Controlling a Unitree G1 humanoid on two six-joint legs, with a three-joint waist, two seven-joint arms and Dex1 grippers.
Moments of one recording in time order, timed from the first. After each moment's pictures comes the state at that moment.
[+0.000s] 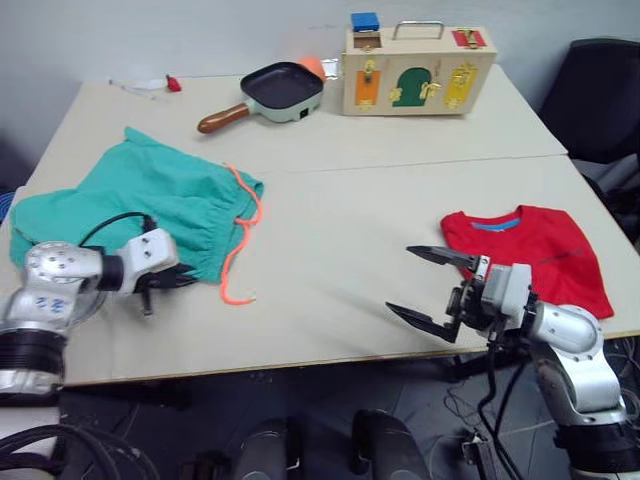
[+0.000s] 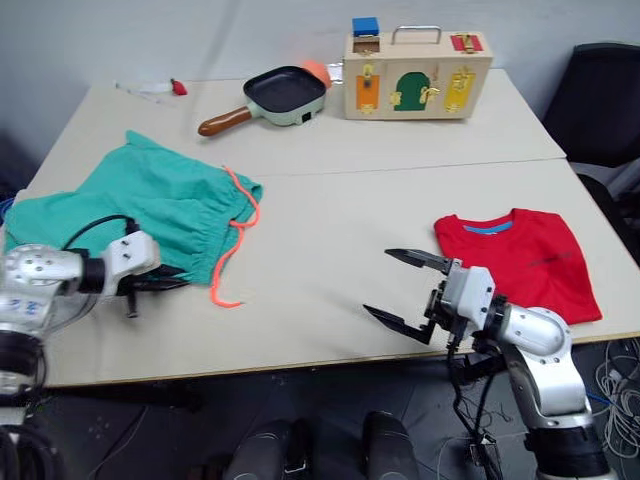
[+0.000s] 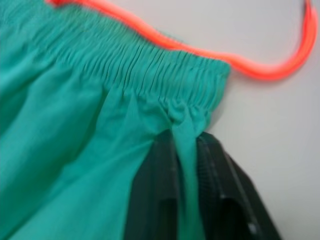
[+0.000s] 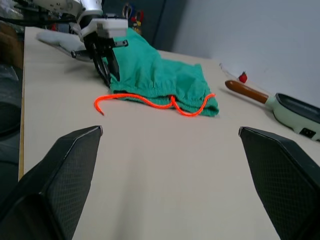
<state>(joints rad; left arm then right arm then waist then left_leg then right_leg) -0.55 0.85 -0.04 0.48 -0.12 -0.02 -1.20 -0.10 -0.59 -0.09 -0.24 0.46 -0.14 1.05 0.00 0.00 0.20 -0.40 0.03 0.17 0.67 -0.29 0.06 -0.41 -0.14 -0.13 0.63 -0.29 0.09</state>
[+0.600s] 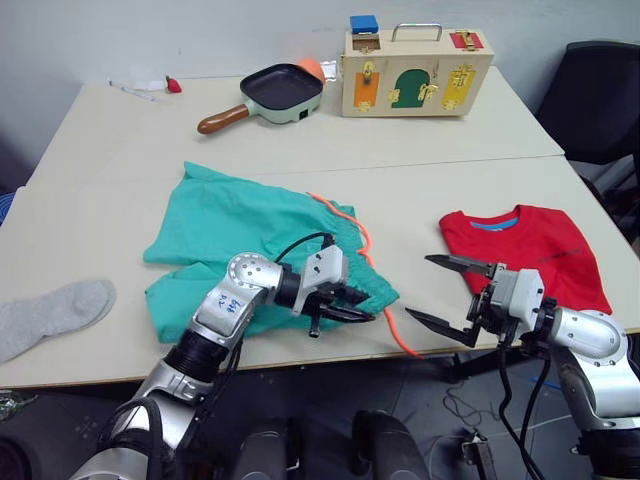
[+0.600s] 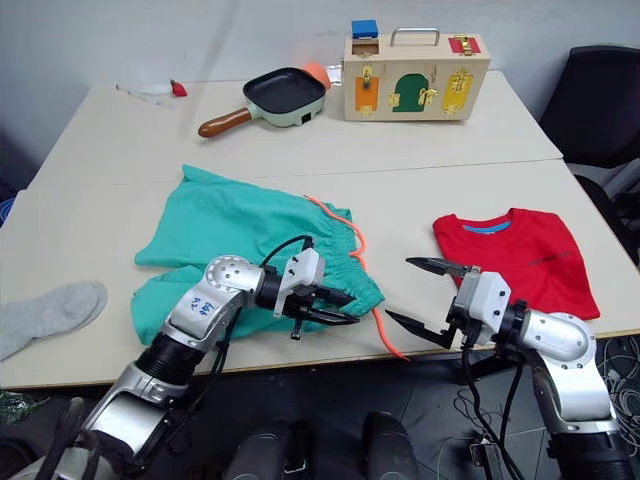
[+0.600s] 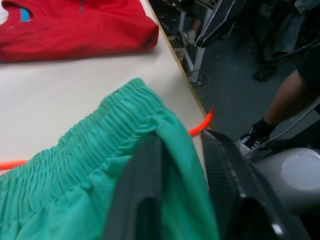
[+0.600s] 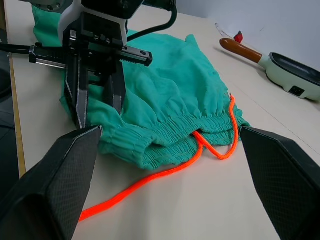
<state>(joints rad) -0.58 0.39 -0.32 0.00 -0.23 0.38 -1.16 -0.08 -0.67 -0.12 -0.19 0.42 -0.12 1.08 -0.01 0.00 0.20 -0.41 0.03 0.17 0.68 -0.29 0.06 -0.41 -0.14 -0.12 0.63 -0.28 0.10</state>
